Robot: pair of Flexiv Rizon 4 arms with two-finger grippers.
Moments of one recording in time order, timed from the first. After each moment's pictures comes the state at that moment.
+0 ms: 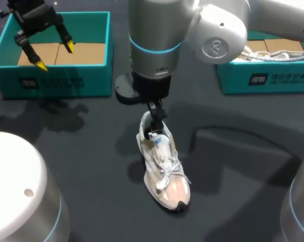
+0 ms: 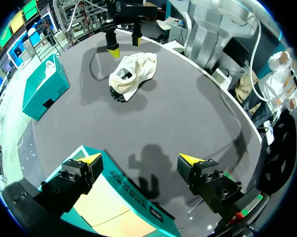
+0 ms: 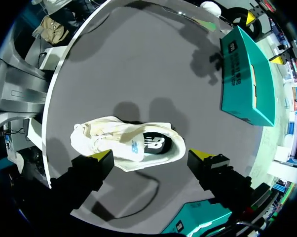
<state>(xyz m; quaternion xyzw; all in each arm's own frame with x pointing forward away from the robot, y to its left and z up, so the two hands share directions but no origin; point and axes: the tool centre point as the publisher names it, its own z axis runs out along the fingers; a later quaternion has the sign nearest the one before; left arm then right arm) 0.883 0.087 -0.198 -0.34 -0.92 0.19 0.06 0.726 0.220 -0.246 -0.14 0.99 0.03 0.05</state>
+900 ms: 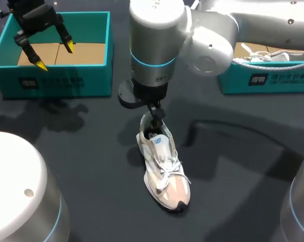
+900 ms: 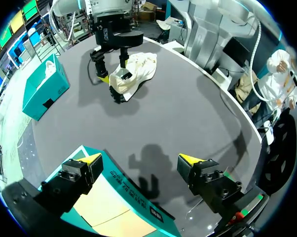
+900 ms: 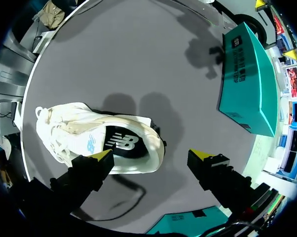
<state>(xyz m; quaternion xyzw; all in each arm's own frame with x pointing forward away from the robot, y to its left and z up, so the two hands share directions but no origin) 0.883 0.087 -0.198 -0.34 -0.92 0.19 0.06 0.784 0.223 -0.309 -0.18 0.98 0.02 0.08</state>
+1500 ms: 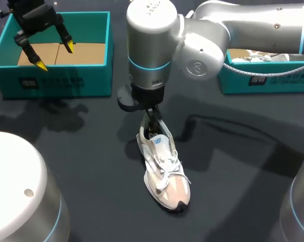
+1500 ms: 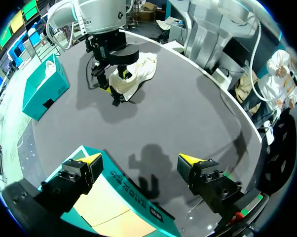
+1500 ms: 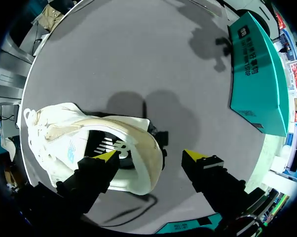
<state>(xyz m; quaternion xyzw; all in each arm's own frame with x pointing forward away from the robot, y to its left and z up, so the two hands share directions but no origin) 0.883 0.087 -0.198 -0.34 -0.92 0.19 0.06 0.797 0.229 -0.346 -0.18 0.98 0.01 0.05</state>
